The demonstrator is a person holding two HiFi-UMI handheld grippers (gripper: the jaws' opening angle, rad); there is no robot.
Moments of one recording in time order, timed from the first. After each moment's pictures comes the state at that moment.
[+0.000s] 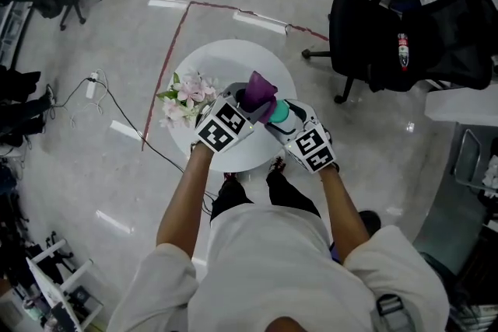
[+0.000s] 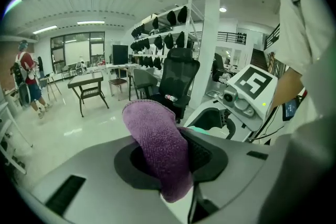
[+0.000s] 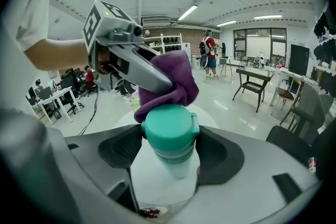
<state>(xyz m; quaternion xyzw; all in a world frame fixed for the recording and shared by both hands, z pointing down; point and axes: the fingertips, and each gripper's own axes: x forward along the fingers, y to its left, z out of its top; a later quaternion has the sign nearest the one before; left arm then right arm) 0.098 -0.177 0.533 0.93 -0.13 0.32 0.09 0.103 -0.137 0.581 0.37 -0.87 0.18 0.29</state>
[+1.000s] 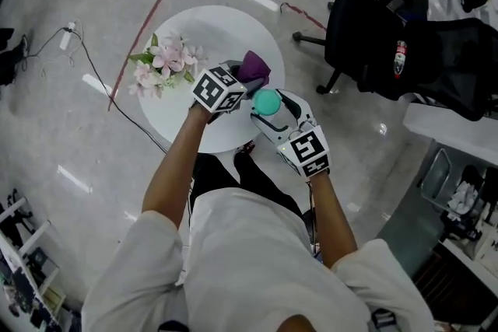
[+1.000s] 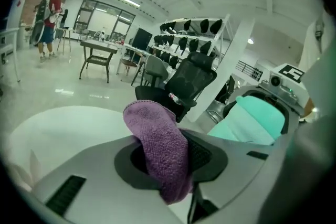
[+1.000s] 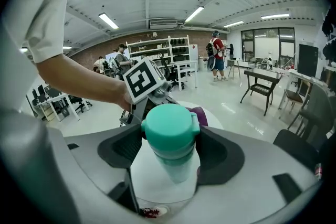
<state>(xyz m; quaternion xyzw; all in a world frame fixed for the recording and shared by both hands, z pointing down) 0.125 -0.202 0.654 0.91 -0.15 0.26 0.29 0.109 -0.131 0.582 0.33 -0.89 0.17 0.28</state>
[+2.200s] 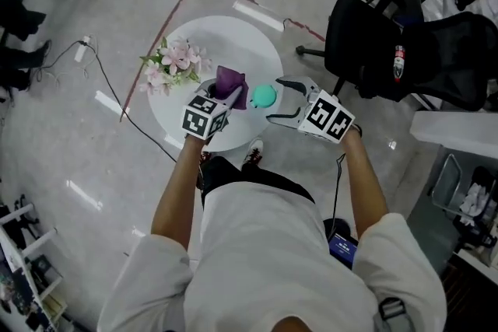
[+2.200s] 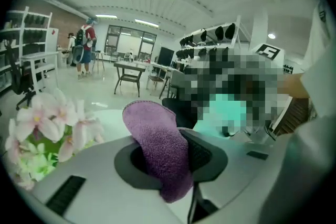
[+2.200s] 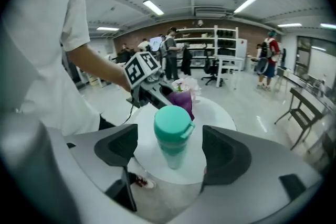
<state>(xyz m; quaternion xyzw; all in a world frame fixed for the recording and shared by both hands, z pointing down) 0.061 -0.159 0.625 0.88 -0.33 0.23 0.25 0.132 -0.107 0.564 0.09 -0.93 0.08 0.35</state>
